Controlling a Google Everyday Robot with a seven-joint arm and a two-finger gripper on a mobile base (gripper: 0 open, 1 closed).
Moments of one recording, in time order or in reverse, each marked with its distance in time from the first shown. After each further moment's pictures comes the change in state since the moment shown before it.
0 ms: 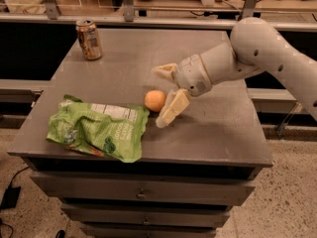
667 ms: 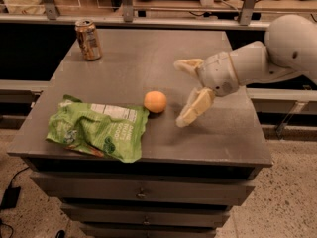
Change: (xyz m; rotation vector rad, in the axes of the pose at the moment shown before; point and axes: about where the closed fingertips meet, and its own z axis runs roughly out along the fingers) arm 0.007 0.010 -0.054 0.124 0.008 -0.021
